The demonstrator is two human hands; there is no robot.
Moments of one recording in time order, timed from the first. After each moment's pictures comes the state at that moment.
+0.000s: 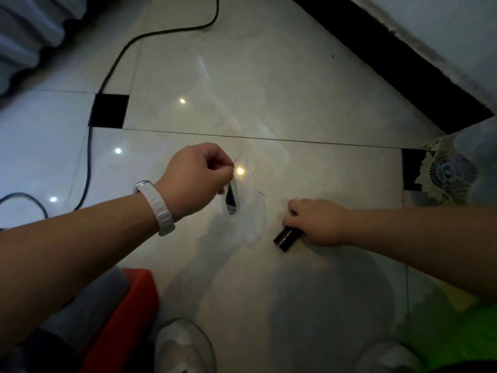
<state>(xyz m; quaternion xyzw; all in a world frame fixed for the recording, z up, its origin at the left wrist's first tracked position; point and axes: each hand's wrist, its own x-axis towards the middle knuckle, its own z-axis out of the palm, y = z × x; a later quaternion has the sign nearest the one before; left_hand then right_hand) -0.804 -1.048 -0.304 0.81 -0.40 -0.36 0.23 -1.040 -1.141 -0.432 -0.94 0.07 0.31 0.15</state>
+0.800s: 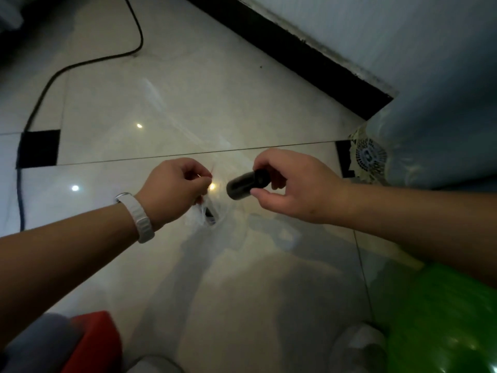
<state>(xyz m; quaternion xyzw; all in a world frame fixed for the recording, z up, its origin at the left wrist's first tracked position) -0.849 -1.089 -0.322 0.78 -0.41 -0.41 0.22 -1.068 -1.164 -0.306 -0.87 0.33 -0.07 0.36</state>
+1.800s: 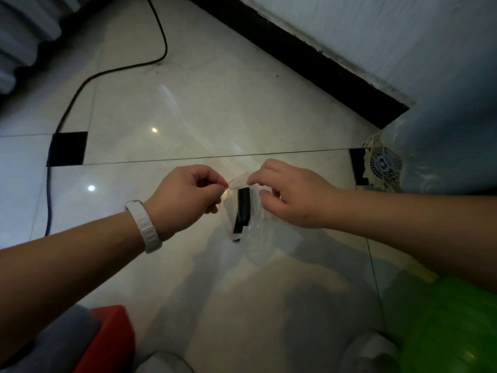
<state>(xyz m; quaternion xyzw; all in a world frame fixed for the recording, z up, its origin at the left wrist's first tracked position) -0.850 -1.071 -0.296 0.77 -0.40 -0.44 0.25 -1.046 -1.158 -0.322 -0.90 0.30 0.01 0.31</state>
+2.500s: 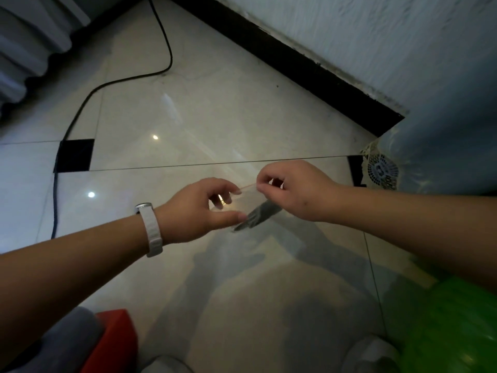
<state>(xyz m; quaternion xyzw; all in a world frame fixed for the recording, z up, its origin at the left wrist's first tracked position) -0.838 -1.066 -0.302 0.68 -0.60 -0.42 0.12 -1.038 -1.166 -0.306 -0.86 0.35 -0.02 0.36</state>
